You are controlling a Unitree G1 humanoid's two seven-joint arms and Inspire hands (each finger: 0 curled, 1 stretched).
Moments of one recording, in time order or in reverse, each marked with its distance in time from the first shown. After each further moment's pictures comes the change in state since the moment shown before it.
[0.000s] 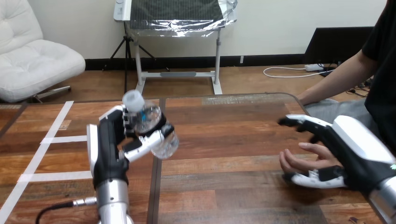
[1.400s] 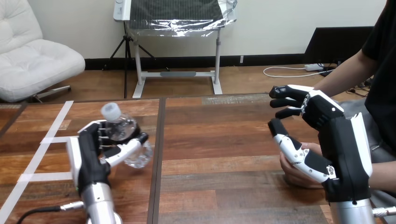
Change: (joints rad) left arm -0.146 0.077 0.040 0.394 -0.034 -0.065 0.109; right arm 0.009 0.409 0.094 0.172 0.396 -0.478 -0.245
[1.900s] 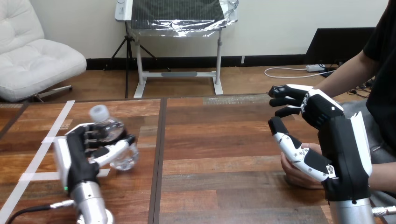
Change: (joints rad) left arm -0.094 0.054 0.009 0.171 0.003 -0.008 0.065; right arm -0.003 0.002 0.003 -0.007 -0.003 0.000 -0.015
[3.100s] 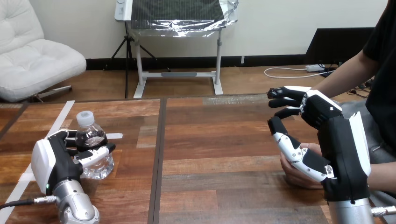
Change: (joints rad) left arm -0.096 0.107 -0.009 0.154 0.099 0.177 0.103; right arm 0.000 -0.001 0.001 0.000 -0.030 0.000 -0.015
